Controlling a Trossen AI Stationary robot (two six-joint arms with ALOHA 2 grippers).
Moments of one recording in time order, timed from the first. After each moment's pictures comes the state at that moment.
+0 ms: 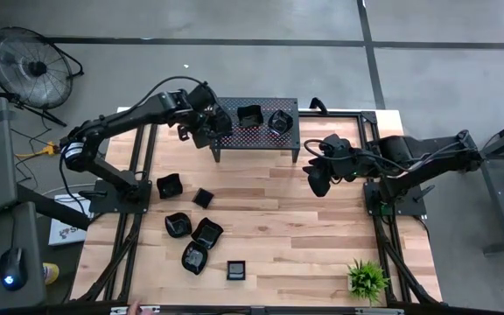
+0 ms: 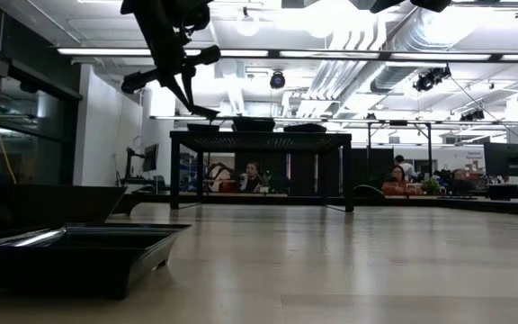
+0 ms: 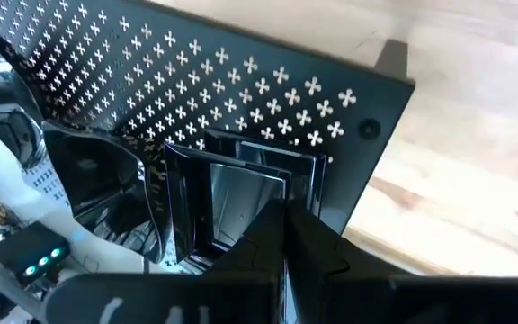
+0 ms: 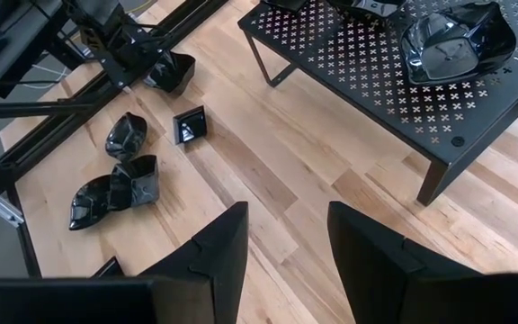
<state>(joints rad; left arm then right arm) 0.54 1.44 1.34 -0.90 -0.04 1.88 0.20 1.18 1.34 -0.95 0.41 0.87</state>
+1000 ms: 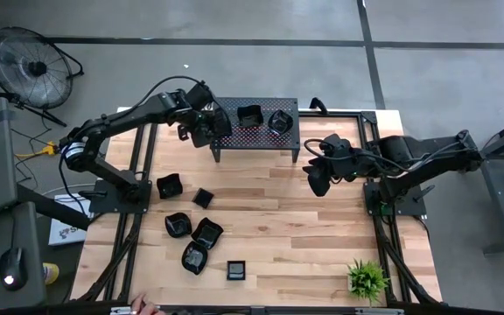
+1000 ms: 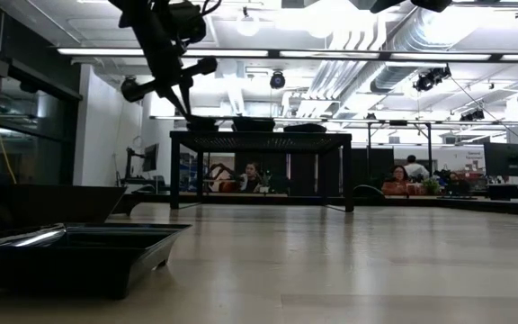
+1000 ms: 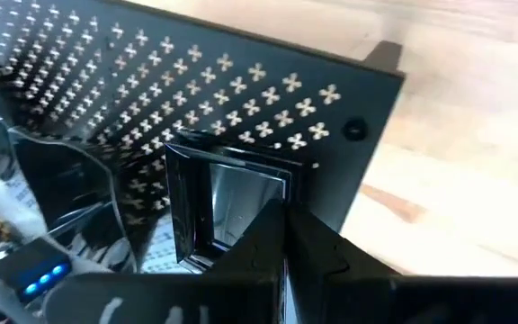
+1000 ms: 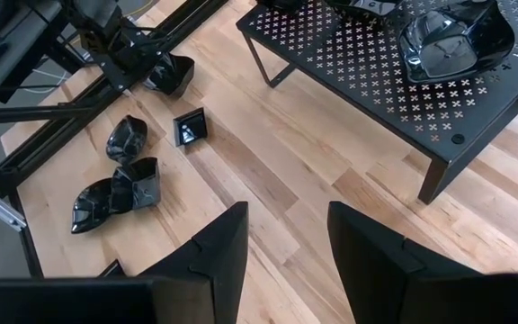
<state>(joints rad) 0.59 1.44 1.28 -0.84 0.04 1.95 0.20 1.18 1.34 -0.95 0.42 0.88</state>
